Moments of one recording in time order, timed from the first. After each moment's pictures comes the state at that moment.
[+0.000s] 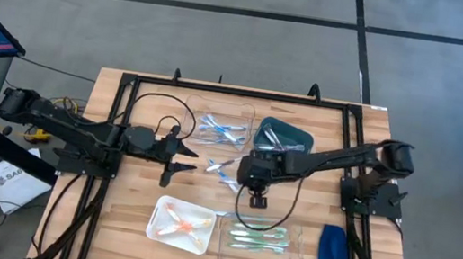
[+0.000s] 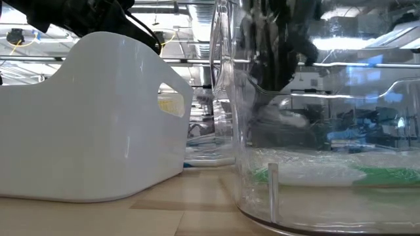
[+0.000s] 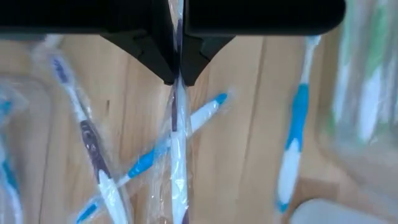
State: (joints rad) left arm -0.11 0.98 0.46 0.20 -0.15 -0.06; right arm 0.12 1.73 1.18 -0.56 0.05 -0.04
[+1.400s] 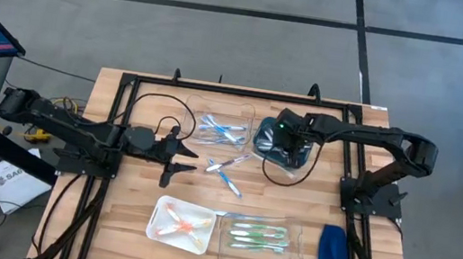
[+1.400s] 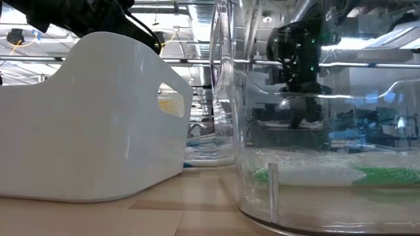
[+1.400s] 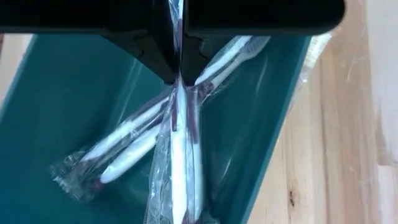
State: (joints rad) left arm -0.11 0.98 0.46 0.20 -0.15 -0.06; right arm -0.37 1.51 0.96 -0.72 0.08 -0.45
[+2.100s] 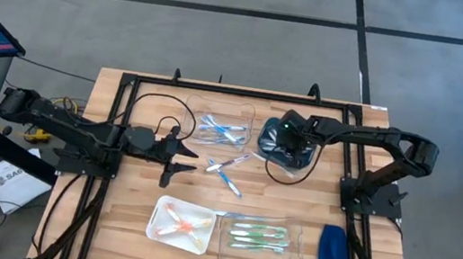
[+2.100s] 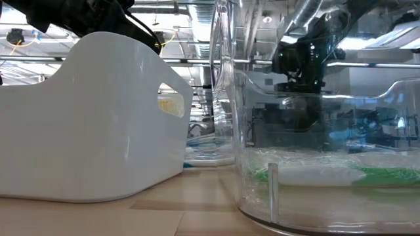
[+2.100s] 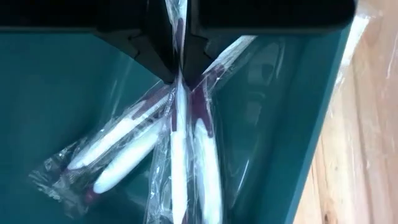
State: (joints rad) left arm -0.11 0.98 0.46 0.20 -0.15 -0.06; right arm -0.44 1.51 0.82 -0.56 0.05 -0.46
